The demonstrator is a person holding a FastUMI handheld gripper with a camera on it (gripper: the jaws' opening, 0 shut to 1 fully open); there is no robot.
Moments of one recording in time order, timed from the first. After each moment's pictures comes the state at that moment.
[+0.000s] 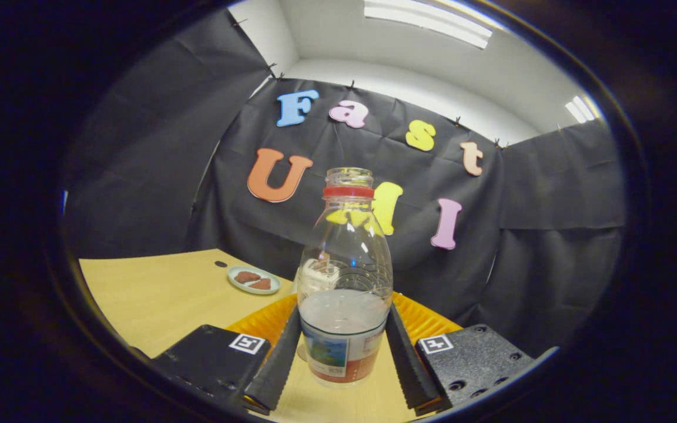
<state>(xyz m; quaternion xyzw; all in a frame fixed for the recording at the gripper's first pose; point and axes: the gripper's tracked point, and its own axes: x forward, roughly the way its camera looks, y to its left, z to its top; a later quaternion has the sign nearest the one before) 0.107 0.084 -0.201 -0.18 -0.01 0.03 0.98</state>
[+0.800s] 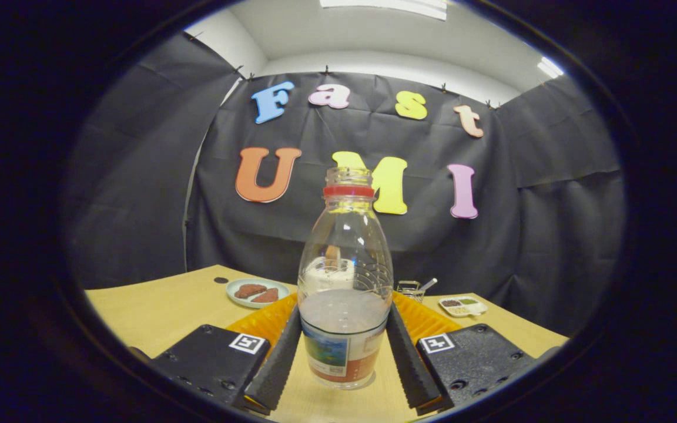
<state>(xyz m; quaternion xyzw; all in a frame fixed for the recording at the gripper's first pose) 0.224 0.089 -0.262 -0.11 0.00 0.04 0.99</state>
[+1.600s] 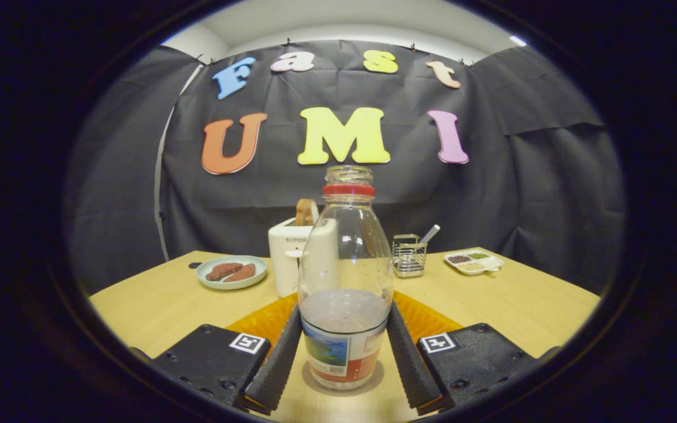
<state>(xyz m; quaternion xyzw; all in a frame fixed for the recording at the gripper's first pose) 0.294 0.037 -0.354 -0.04 0.09 -0.01 1.00</state>
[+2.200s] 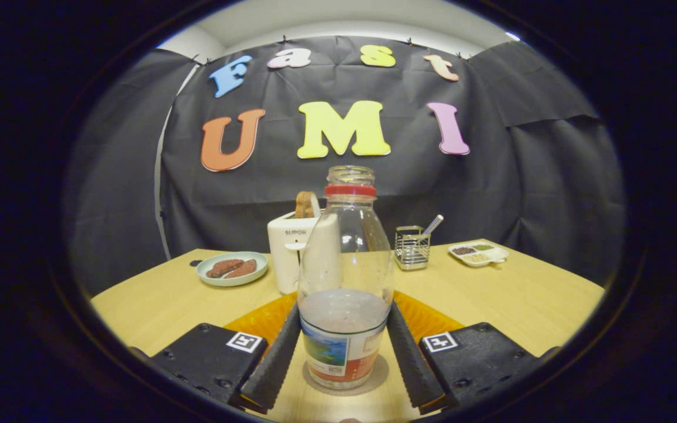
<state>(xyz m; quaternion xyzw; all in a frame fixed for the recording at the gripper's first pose) 0.297 0.038 -0.363 -0.01 0.10 0.00 1.00</state>
